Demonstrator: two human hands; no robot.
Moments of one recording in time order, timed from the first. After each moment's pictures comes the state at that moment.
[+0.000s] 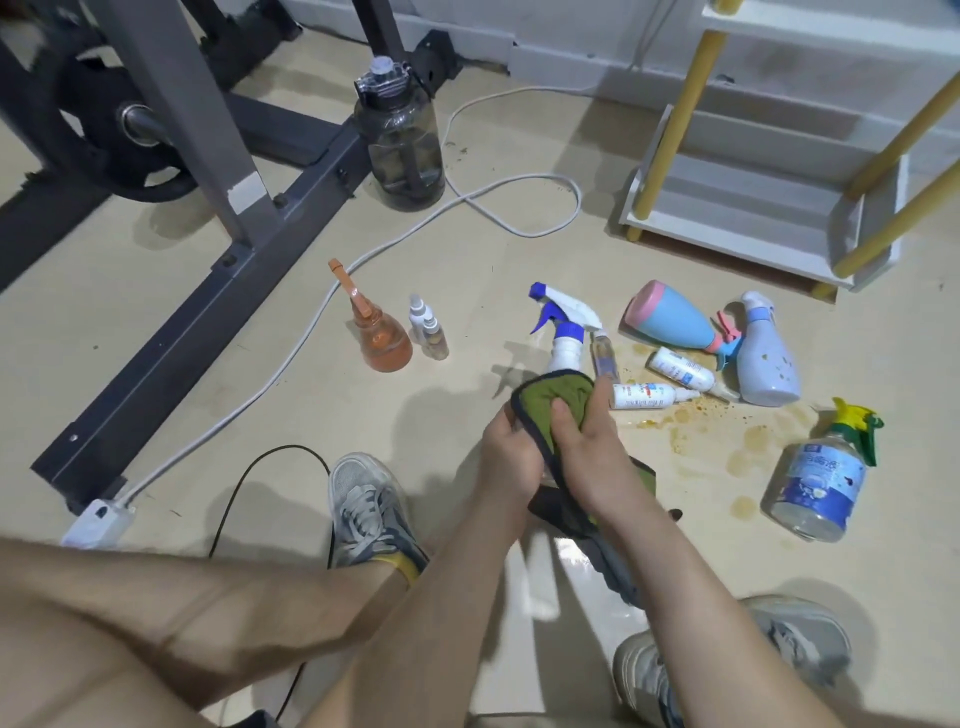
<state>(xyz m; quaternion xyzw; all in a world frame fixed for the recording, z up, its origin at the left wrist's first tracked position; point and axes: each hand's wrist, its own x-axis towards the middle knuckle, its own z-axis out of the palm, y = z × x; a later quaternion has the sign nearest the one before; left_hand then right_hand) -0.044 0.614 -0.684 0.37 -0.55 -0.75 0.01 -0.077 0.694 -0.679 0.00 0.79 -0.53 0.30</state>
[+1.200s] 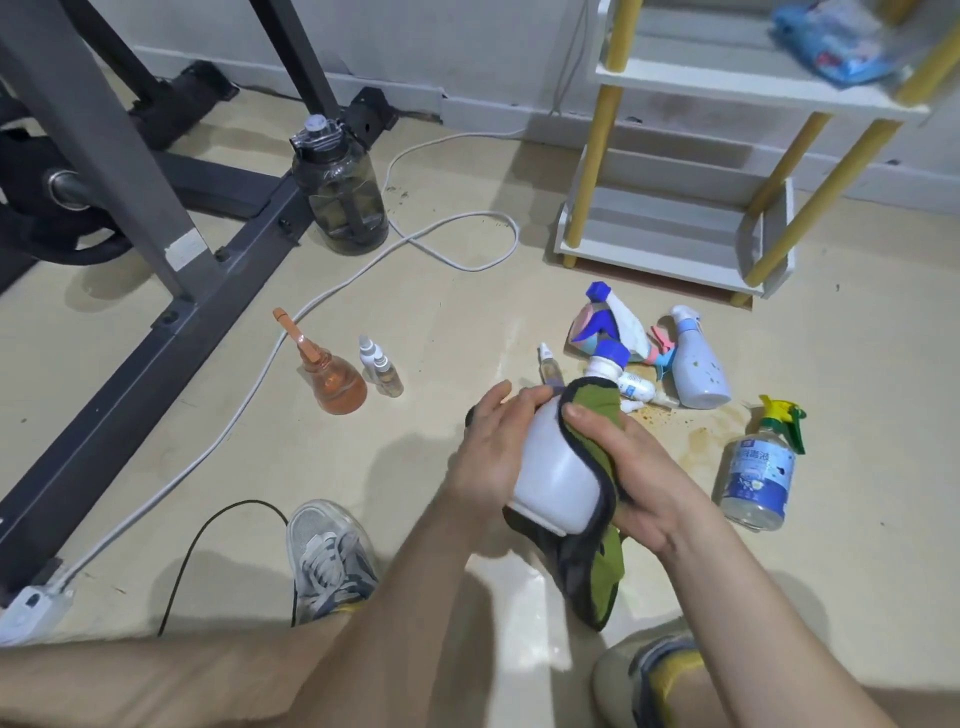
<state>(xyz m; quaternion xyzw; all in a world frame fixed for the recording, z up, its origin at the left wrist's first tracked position) -0.057 0.620 -0.650 0.23 -0.71 -0.66 -0.07 -0.095 0.756 -0.628 0.08 0.53 -0.76 0.37</state>
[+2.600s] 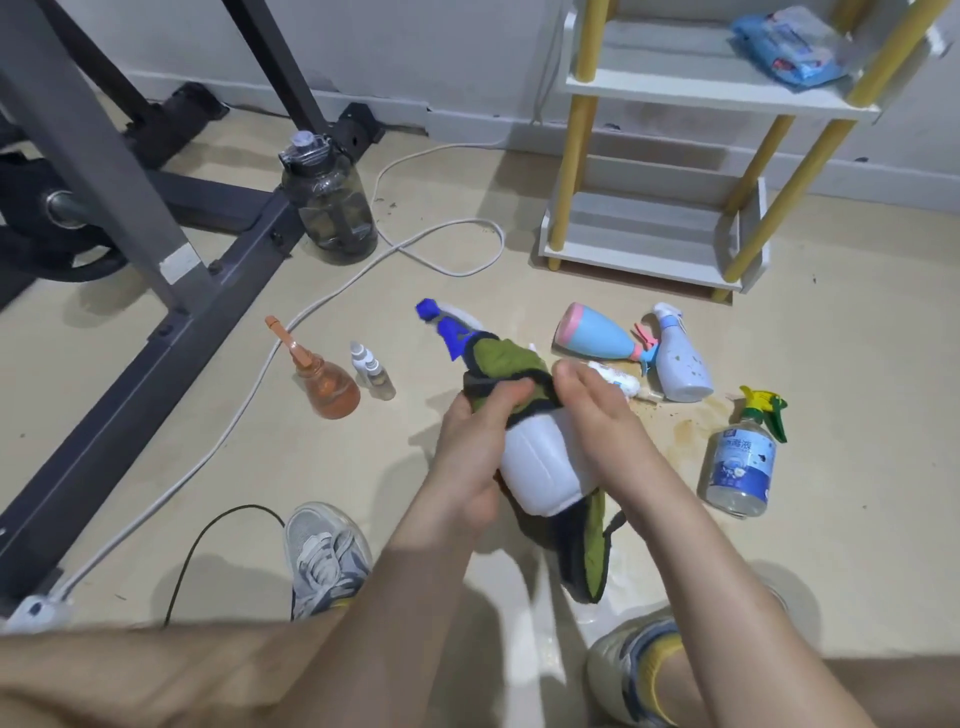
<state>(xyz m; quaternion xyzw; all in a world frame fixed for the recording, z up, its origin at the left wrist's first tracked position) -0.058 0.635 -0.617 0.32 -0.50 -0.81 -0.05 -0.094 0.755 -0.618 -0.01 0.80 -0.56 0.23</state>
